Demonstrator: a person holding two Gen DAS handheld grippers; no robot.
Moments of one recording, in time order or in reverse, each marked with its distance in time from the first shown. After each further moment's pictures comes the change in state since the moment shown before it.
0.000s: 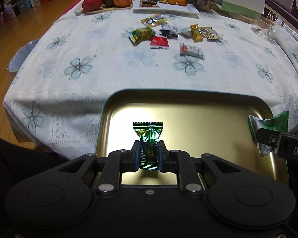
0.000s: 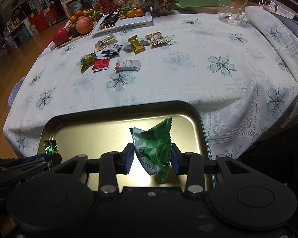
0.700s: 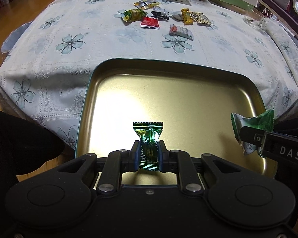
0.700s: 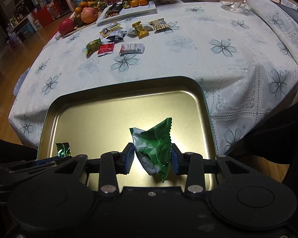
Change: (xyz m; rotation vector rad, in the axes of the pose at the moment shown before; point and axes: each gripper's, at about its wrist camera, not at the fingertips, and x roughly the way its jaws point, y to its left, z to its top) left arm -0.003 -0.005 -0.027 -0.025 0.060 -0.067; right arm -0.003 -0.005 -0.026 0.011 0.053 0.033
